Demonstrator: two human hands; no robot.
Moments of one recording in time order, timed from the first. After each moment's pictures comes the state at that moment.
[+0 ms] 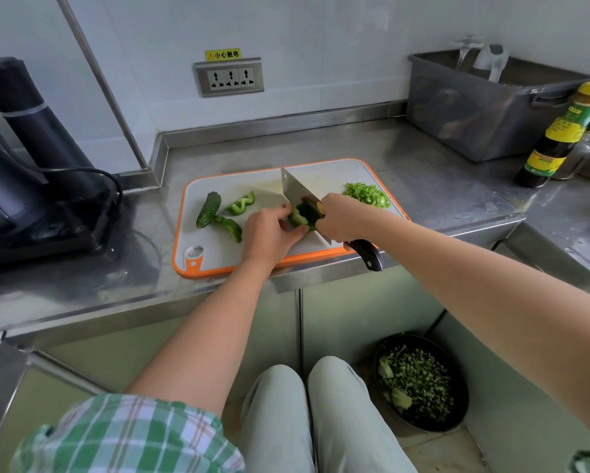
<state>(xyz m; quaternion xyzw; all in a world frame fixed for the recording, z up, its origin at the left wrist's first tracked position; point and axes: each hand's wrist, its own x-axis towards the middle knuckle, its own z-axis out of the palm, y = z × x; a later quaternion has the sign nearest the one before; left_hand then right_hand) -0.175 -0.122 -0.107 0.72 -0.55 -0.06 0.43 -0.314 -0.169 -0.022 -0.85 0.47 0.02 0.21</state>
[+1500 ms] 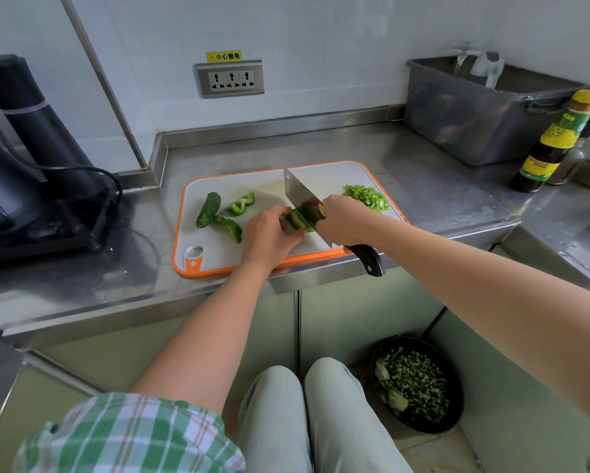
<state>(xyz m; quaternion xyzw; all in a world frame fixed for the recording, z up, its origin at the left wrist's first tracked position) -0.179 -0.119 -0.103 0.73 -0.55 -0.07 0.40 -0.316 -0.156 -0.016 -0.85 0.48 0.00 0.20</state>
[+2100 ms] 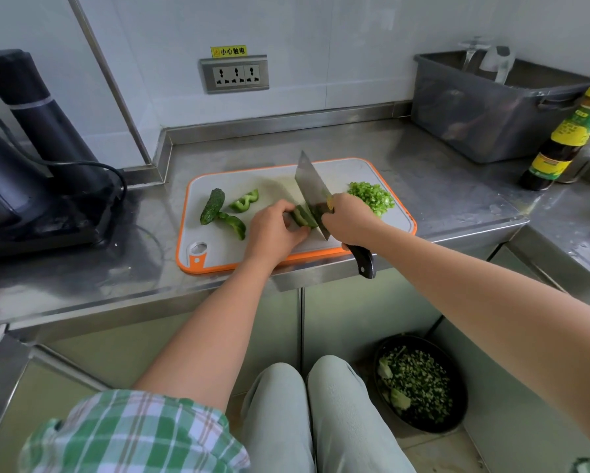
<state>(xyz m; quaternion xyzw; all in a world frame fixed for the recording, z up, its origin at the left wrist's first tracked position) -0.179 -0.118 -0.099 0.74 -0.54 -0.09 0.40 -0.315 -0.169 -0.039 -0.81 0.50 -0.10 0.27</state>
